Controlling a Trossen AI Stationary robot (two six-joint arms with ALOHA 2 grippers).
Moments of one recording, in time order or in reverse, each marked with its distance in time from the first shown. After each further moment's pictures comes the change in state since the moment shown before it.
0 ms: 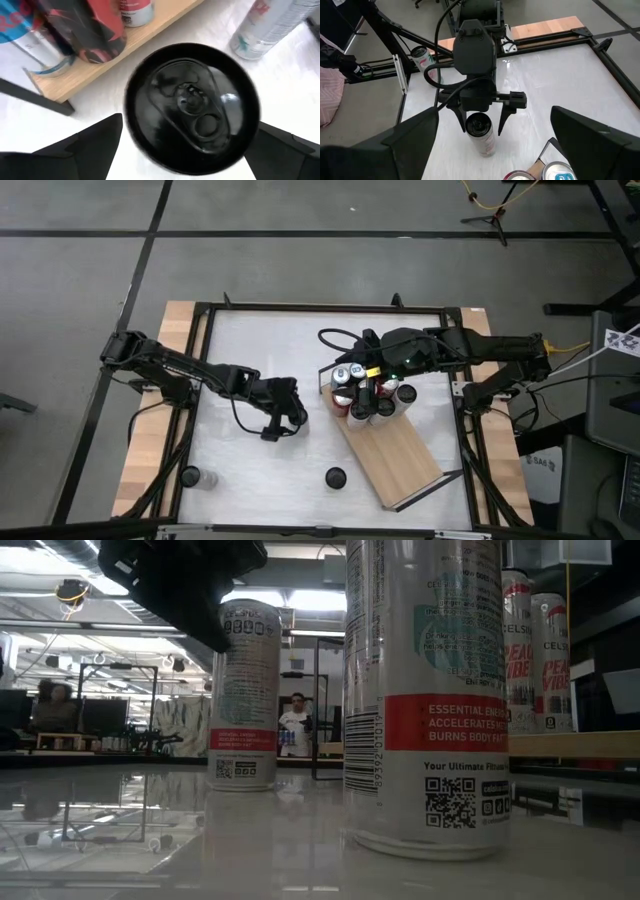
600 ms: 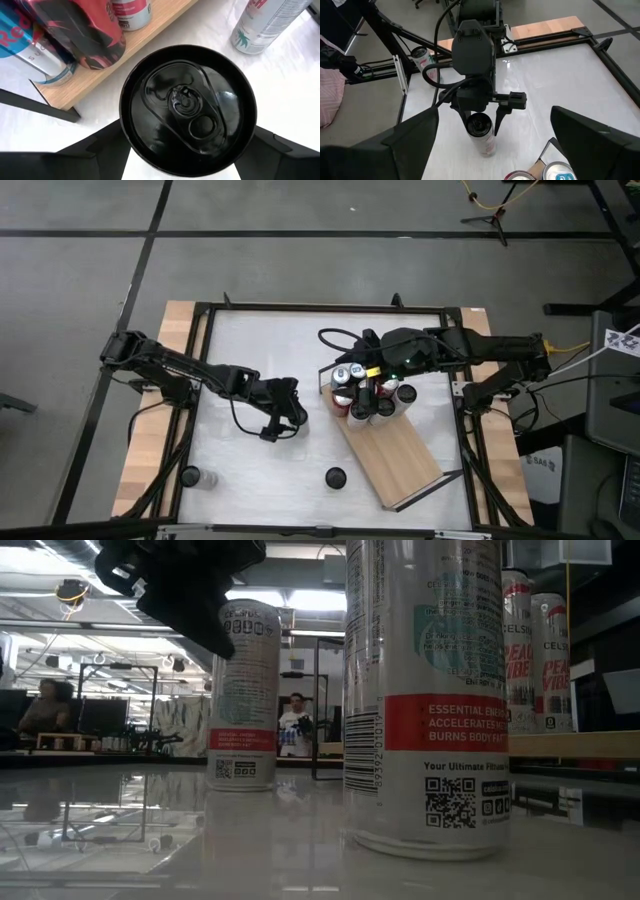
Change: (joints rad) left arm -0.006 0.000 0.000 0.001 -0.020 0.072; right arm 0.000 0.000 0.000 0.001 0.000 0.004
